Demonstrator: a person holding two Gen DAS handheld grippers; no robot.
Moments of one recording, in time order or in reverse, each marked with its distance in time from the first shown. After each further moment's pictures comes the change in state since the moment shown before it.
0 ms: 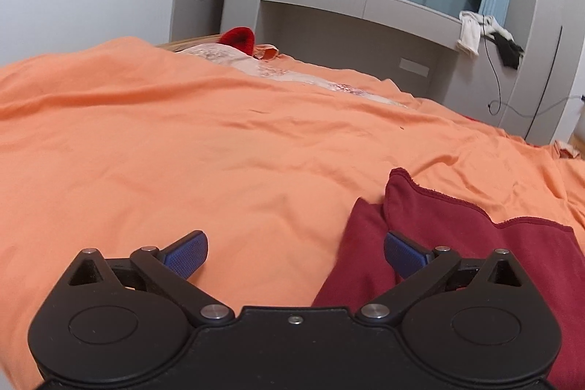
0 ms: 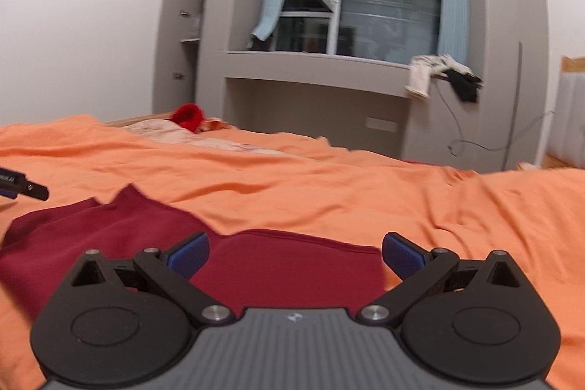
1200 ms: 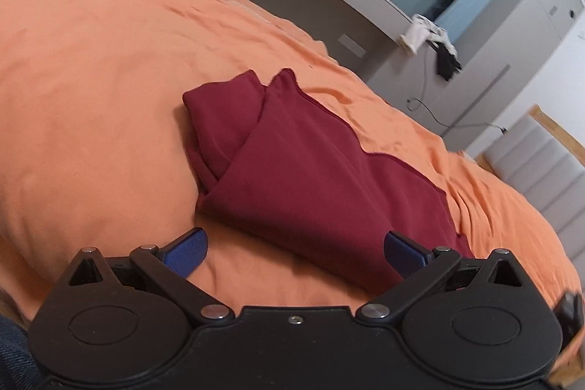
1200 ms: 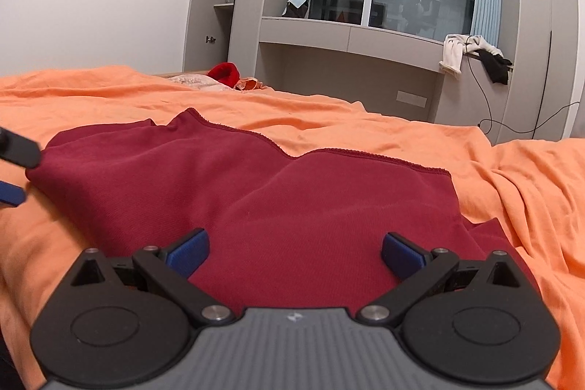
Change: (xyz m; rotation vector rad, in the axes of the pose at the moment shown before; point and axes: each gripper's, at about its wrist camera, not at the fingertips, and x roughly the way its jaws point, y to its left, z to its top) left arm -0.051 -0.038 -0.093 -0.278 0.155 -0.333; right arm -0.013 0.060 -0.066 -0.049 0.097 0.061
